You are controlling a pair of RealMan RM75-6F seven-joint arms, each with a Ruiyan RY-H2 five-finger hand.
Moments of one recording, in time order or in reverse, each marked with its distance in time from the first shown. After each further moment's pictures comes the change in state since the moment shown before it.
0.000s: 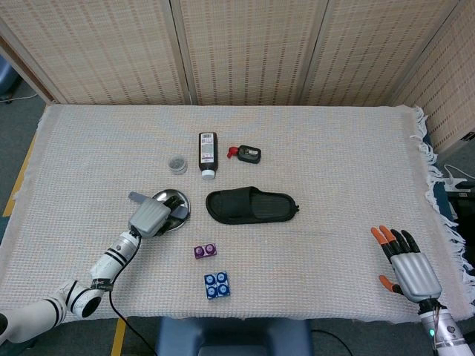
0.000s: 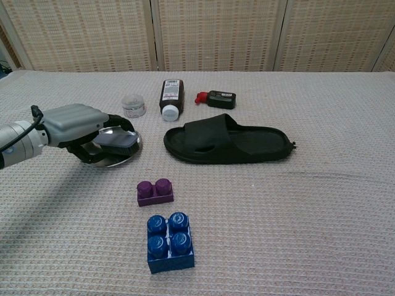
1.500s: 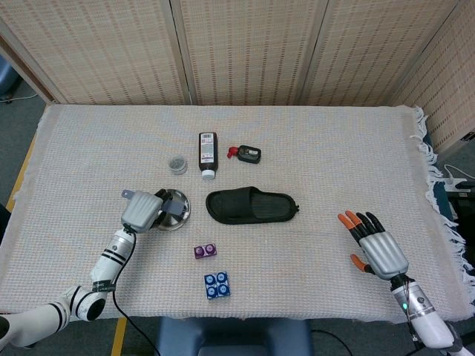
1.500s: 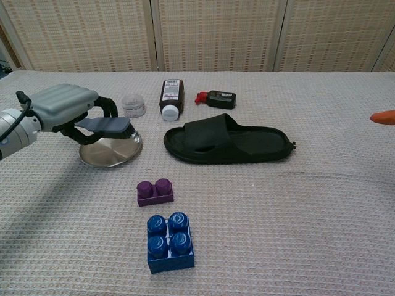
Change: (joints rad) left arm 0.028 -0.020 -0.034 -0.046 -0.110 0.158 0.136; right arm 0.160 -0.081 0.056 0.076 -0.057 -0.125 0.057
